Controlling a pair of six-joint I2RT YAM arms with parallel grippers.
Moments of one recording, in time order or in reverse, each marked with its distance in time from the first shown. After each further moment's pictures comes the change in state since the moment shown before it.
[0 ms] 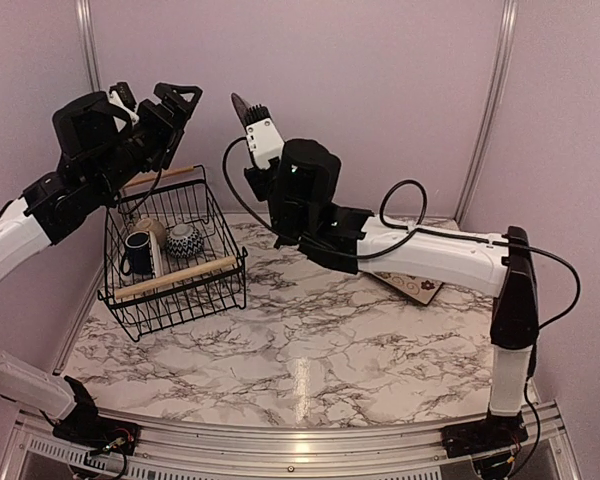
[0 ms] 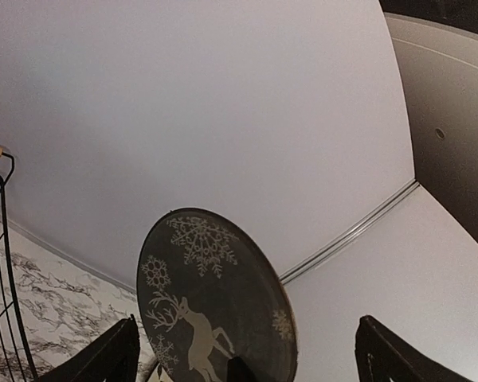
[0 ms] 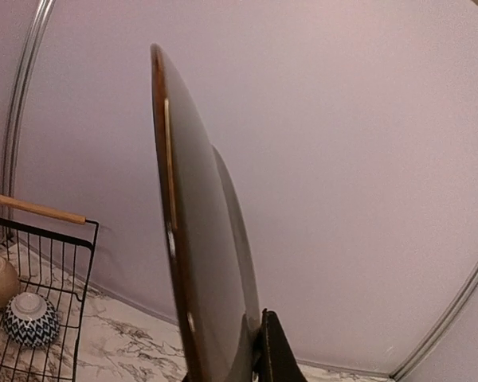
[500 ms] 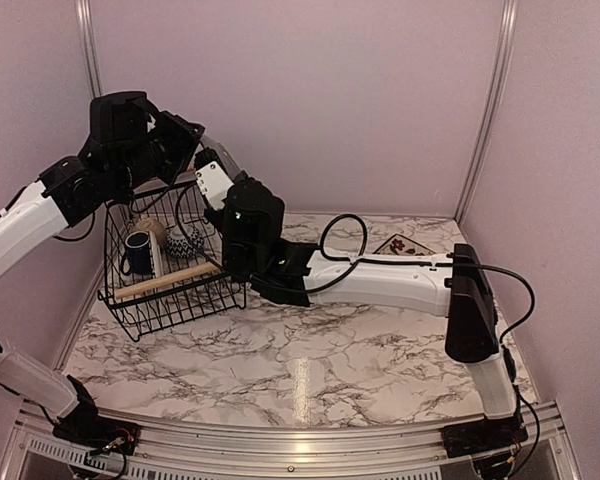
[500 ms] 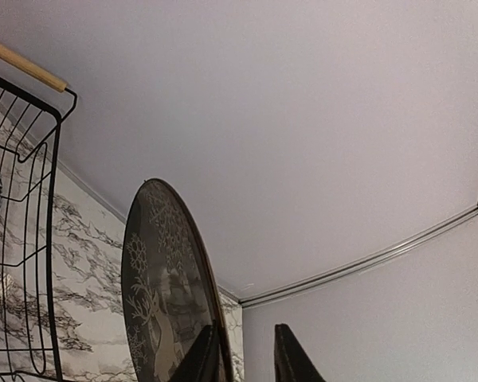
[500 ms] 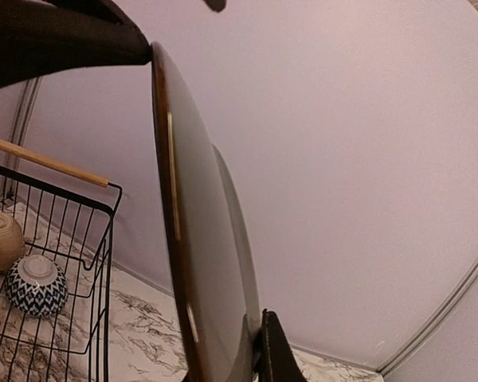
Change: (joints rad) left arm 0.000 0.108 0.124 -0.285 -0.082 -0.225; right arm 0.091 0.205 0.166 0.008 0.104 -0.097
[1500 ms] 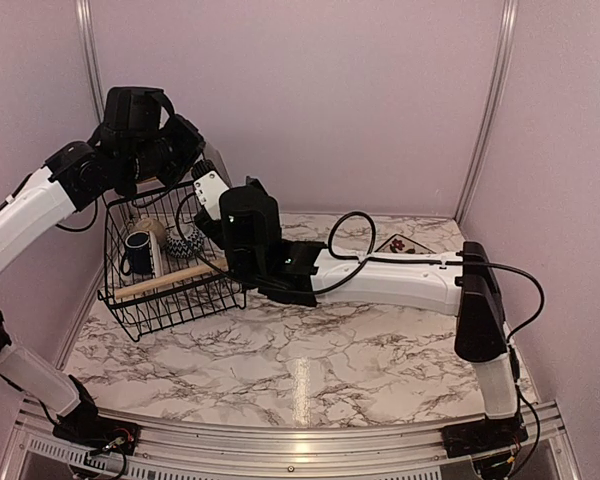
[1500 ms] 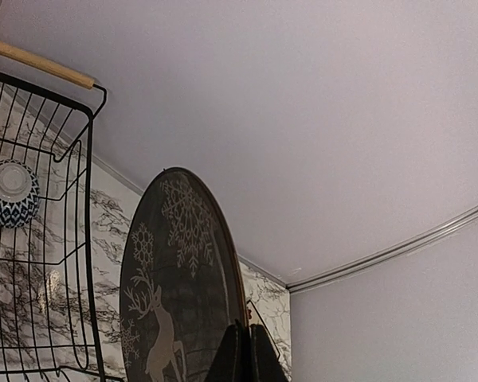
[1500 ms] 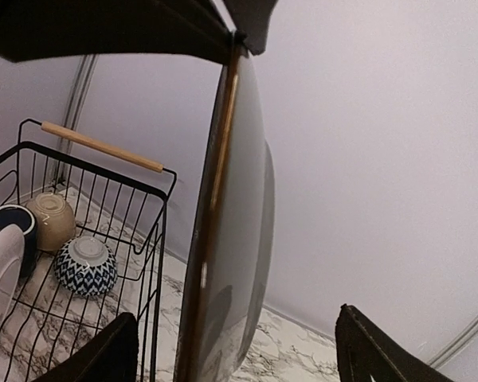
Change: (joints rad) left arm 0.007 0.071 0.123 -0.178 -0.001 0.089; right arm 0.009 -0.066 -0.074 -0.195 -0.139 0.223
